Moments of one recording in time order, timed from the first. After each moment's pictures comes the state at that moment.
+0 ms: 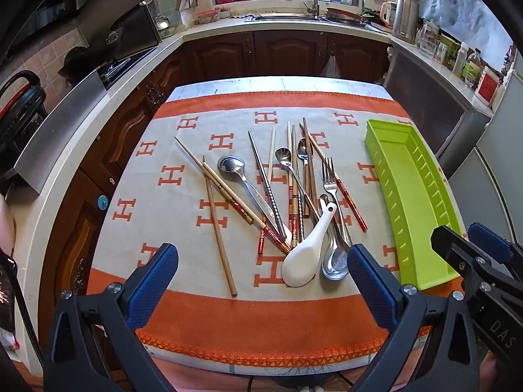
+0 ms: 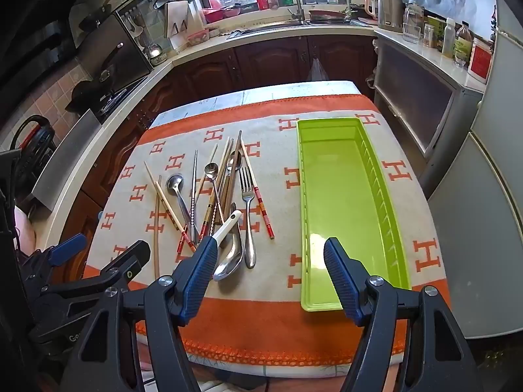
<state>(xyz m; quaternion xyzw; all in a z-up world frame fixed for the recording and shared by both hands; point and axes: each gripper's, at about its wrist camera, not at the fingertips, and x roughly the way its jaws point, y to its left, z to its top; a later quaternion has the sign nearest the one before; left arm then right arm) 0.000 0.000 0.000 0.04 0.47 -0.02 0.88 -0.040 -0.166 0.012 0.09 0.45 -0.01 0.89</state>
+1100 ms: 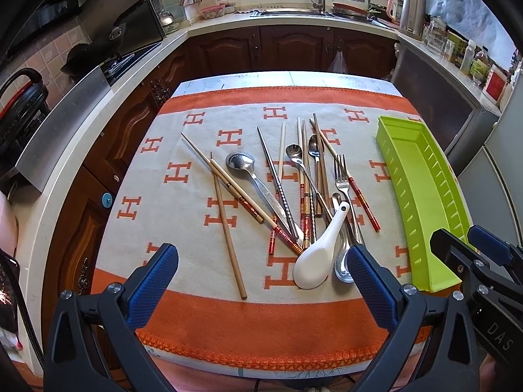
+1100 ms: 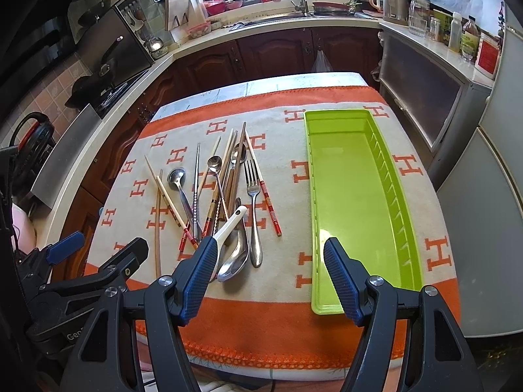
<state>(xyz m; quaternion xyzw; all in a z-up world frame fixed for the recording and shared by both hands) 0.008 0.008 -0.011 0.04 0.48 -0.02 0.88 -0.024 -0.155 -0.003 0.09 0.47 0.00 0.88</state>
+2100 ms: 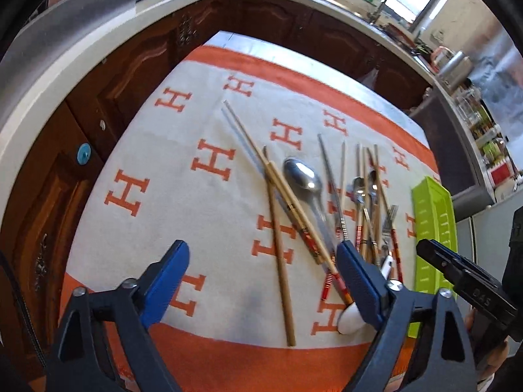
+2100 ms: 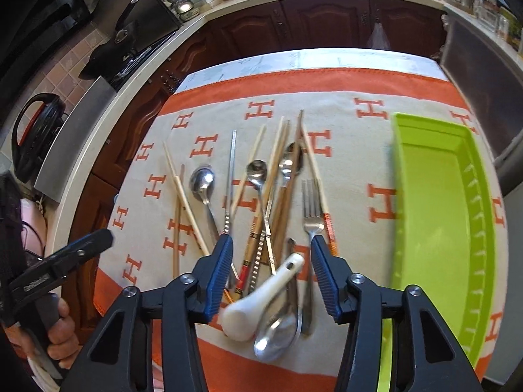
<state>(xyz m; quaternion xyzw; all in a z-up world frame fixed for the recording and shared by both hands) 0.100 0.151 -0.058 -0.14 0.54 -0.02 0.83 0.137 -0.101 -0.056 0.09 0.54 0.12 0.83</state>
